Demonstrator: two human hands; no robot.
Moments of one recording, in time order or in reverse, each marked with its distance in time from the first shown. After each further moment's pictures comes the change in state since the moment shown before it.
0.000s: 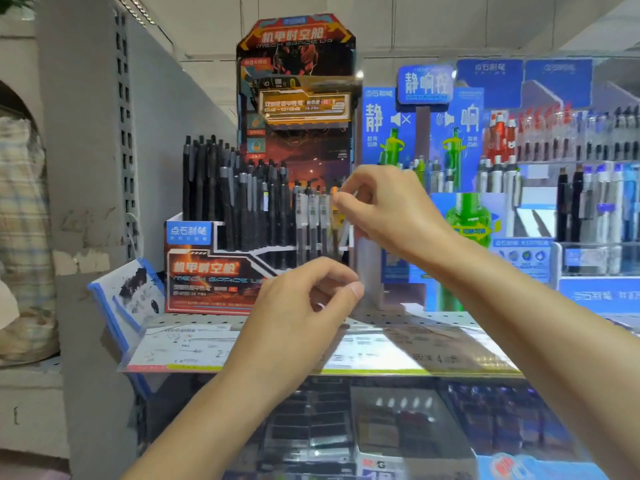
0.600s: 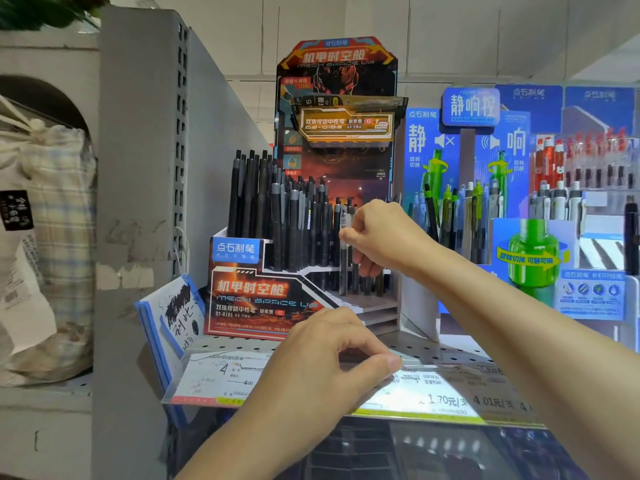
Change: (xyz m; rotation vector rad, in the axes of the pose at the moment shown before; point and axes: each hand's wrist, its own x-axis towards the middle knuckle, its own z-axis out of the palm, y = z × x) left_hand -0.008 -0.034 -0.030 0.009 -0.182 0.000; right_hand 0.045 -0.011 0.066 -0.017 -0.283 0.163
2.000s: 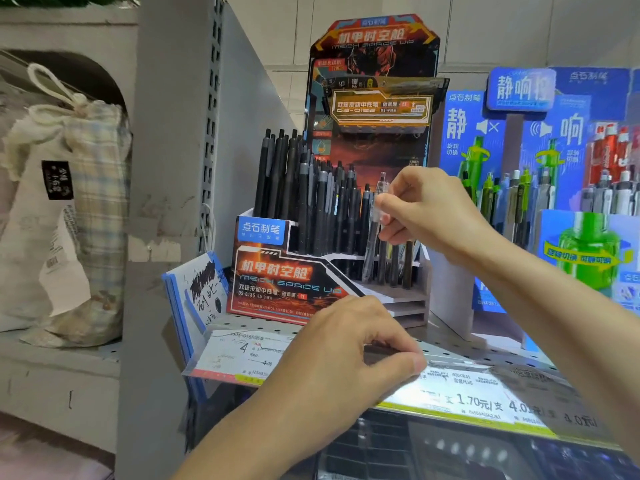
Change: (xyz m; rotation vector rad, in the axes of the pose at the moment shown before) left_hand -0.004 -0.001 -0.001 0.046 0.004 0.067; right_hand -0.001 0.012 -0.007 0.333 0.192 -0.125
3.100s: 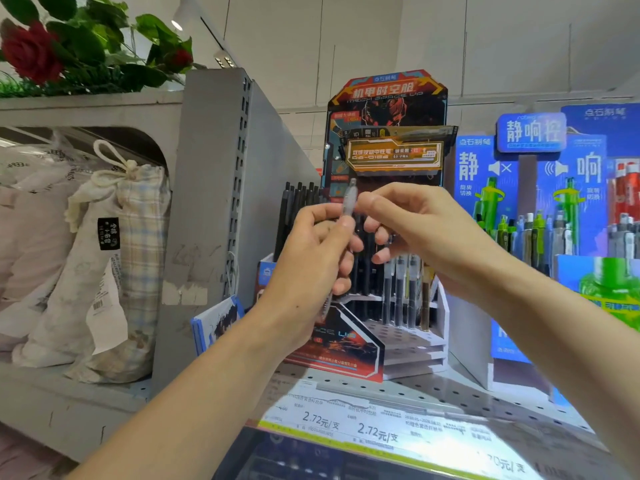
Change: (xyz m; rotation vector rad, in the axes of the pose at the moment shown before) left_hand 0.080 0.010 -0.058 -0.620 0.414 -0.059; right_hand -0.005 -0.047 -0.005 0.526 -0.188 -0.109
